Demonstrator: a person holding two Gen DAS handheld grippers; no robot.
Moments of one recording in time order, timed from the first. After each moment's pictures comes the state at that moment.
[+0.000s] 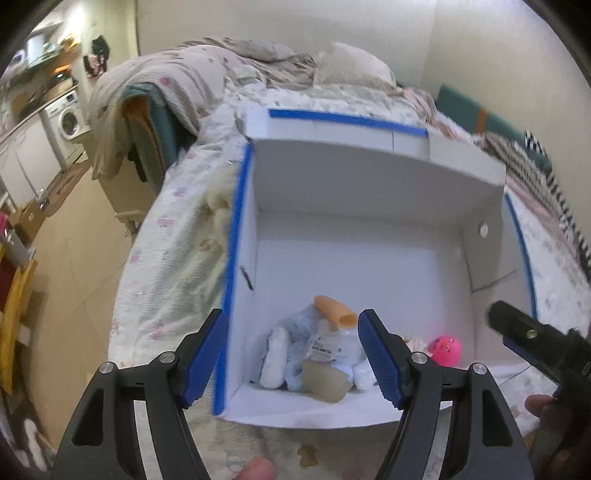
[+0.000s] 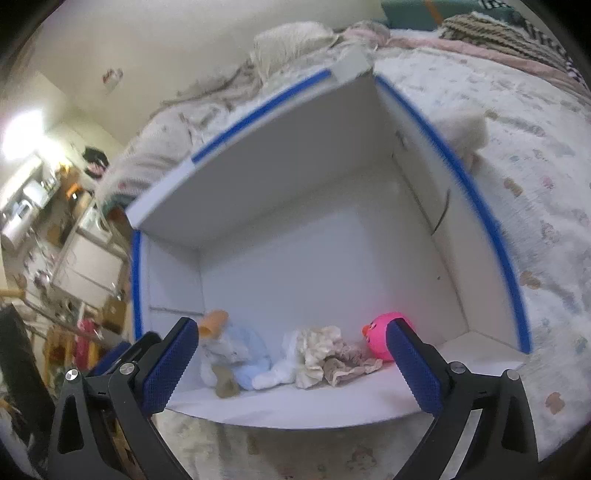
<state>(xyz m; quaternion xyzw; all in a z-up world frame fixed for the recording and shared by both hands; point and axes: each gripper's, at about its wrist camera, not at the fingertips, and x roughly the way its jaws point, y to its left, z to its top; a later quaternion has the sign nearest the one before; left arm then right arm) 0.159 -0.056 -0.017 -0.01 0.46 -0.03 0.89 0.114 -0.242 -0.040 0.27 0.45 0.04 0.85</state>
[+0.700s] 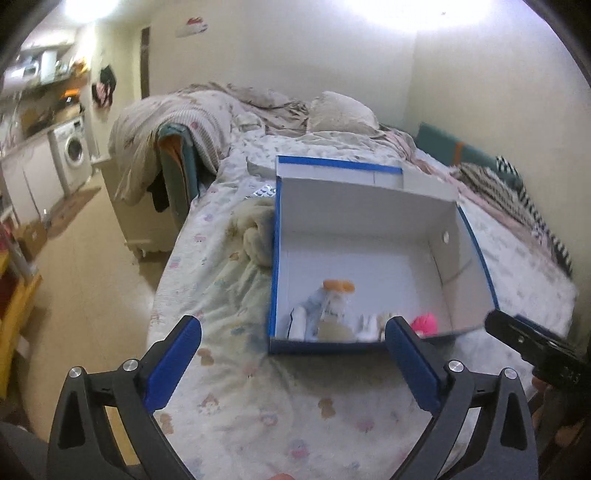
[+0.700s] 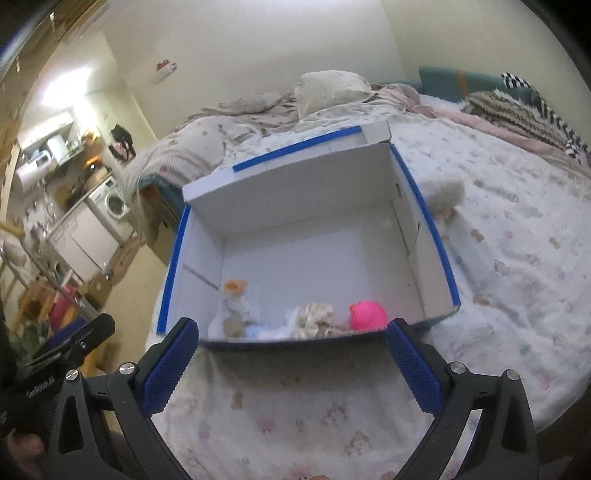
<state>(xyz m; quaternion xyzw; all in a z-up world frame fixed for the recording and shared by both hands) 0.049 -0.007 0.035 -0.03 0.37 -0.05 0.93 0.018 -0.210 0.006 0.15 0.38 0.05 0.91</state>
